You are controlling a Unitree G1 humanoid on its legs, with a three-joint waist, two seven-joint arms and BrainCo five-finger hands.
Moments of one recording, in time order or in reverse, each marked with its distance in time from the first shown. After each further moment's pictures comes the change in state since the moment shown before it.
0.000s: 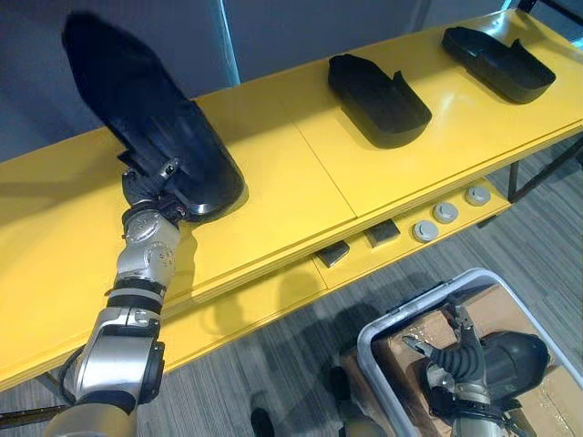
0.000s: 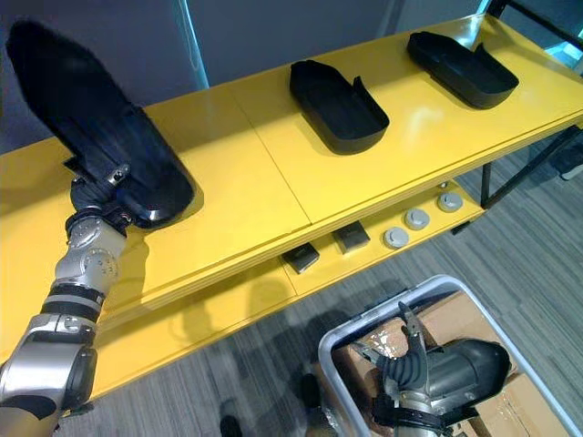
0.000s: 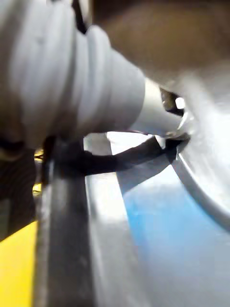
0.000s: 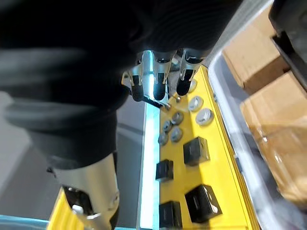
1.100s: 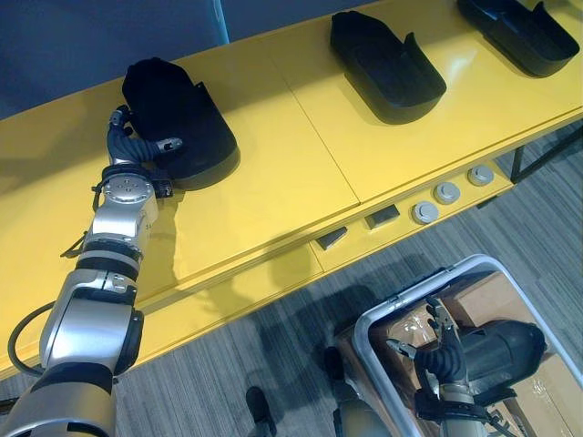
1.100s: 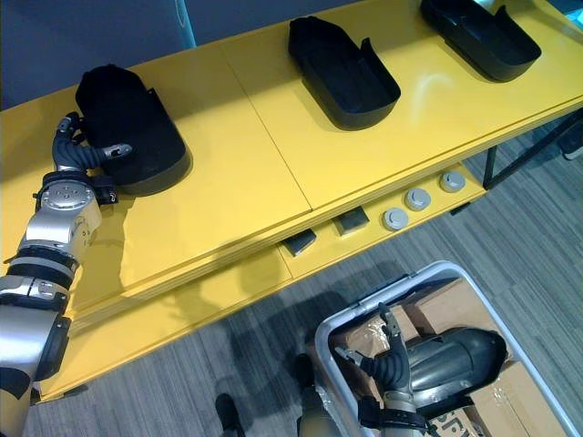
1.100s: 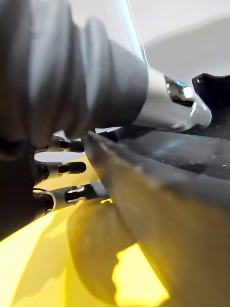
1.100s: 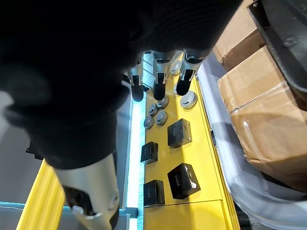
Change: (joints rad) left arm -0.203 0.138 -0.195 0.120 0.354 0.087 -0.088; right arm 0.000 0.007 0.058 0.046 0.006 -0.024 0.019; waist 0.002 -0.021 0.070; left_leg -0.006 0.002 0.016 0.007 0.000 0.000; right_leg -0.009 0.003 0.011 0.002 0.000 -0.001
